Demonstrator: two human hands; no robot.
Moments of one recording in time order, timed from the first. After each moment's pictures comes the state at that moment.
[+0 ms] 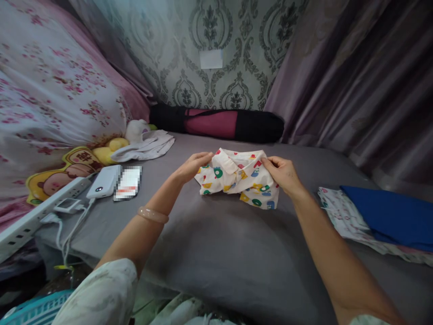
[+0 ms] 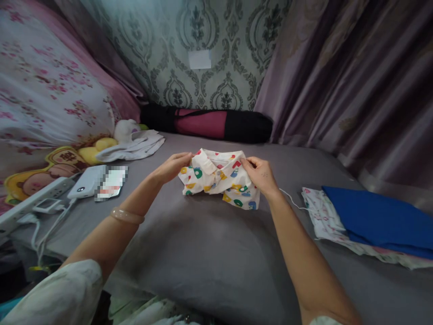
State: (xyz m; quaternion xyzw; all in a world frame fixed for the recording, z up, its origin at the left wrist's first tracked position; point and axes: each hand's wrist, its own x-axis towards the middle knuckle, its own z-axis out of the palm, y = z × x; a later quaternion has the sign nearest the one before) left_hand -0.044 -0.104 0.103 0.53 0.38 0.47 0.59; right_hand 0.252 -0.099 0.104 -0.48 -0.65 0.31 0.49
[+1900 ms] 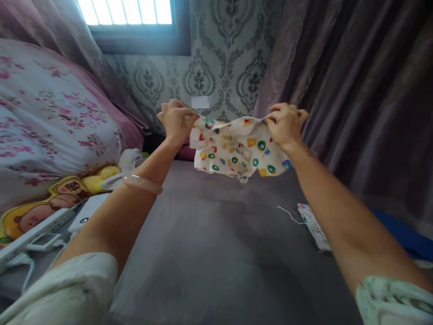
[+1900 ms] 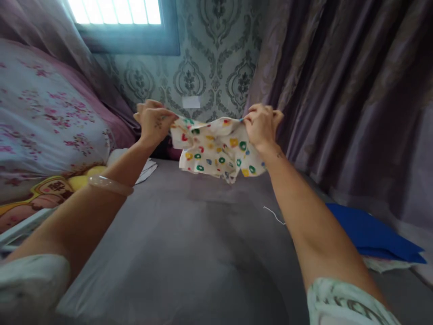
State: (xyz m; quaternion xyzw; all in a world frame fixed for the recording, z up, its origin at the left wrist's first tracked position) left_hand -0.050 -0.044 0.287 0.74 0.45 0.49 -0.12; right_hand 0.261 -0.067 0.304 -0.51 -0.69 -0.27 0.43
